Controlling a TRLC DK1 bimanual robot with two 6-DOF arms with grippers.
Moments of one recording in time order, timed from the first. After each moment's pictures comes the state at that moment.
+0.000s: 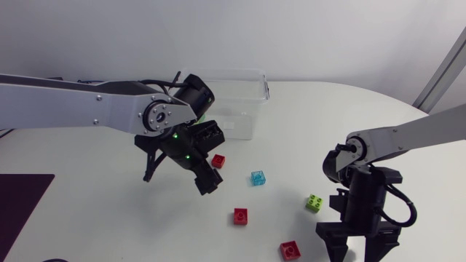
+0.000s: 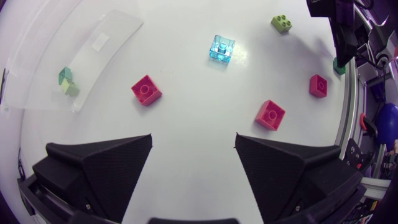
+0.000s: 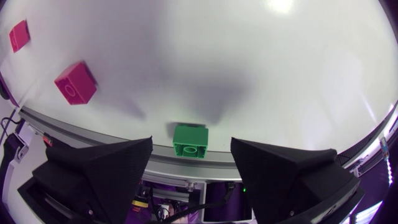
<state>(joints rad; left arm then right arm) -0.63 1.77 1.18 -0.64 0.08 0.40 0.20 1.80 0.80 -1.21 -0.17 0.10</state>
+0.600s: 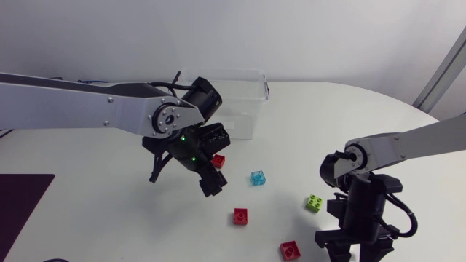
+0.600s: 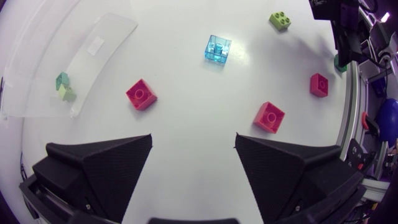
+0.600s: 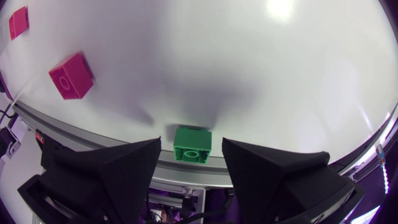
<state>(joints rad) -0.65 1.79 1.20 -0.64 0.06 0.40 0.25 1.76 0.75 -1.15 -0.17 0.10</state>
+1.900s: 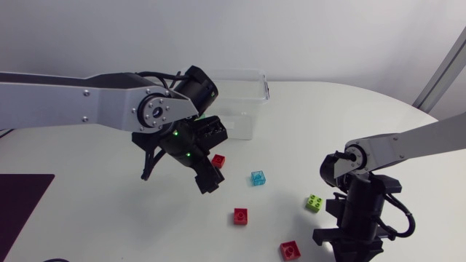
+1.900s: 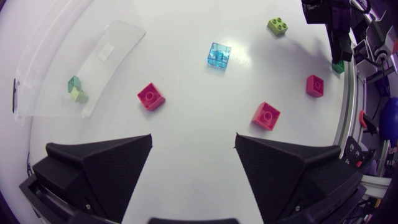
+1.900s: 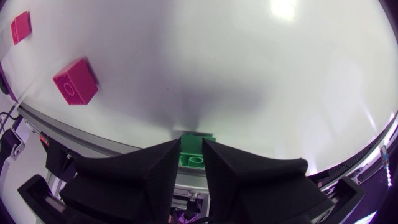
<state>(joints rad) -0.66 1.72 1.20 -0.68 0.03 0.40 0.24 1.77 0.75 -1.13 -0.20 0.10</state>
